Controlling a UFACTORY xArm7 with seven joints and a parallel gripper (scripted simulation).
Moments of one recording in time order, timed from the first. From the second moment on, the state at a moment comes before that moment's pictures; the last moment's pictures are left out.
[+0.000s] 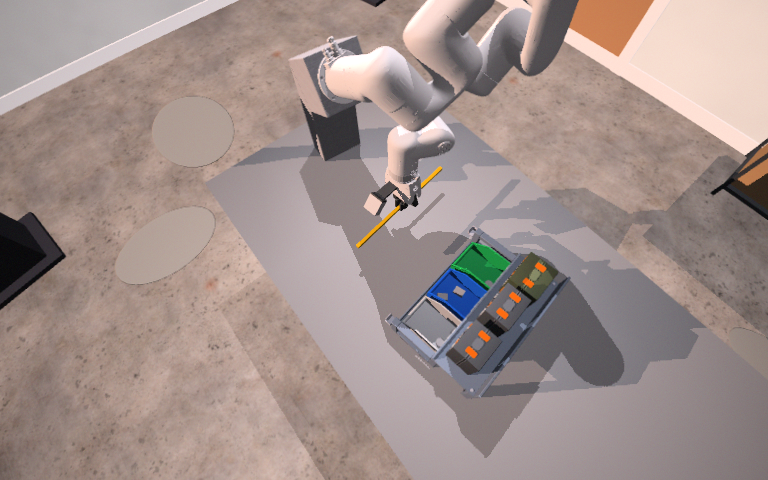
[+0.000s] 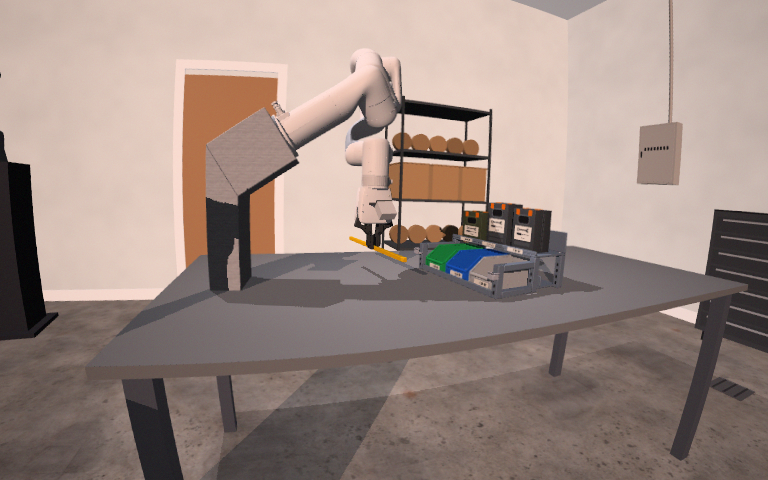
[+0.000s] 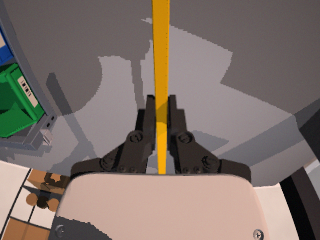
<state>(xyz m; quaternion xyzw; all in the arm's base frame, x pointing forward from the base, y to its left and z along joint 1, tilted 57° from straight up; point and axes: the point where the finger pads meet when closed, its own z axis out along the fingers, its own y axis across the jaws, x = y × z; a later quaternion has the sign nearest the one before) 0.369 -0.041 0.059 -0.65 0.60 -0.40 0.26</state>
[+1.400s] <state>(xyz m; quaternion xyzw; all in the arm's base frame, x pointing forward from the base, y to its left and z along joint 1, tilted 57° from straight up) 0.371 -0.047 0.063 -0.65 0.59 -0.40 0.26</state>
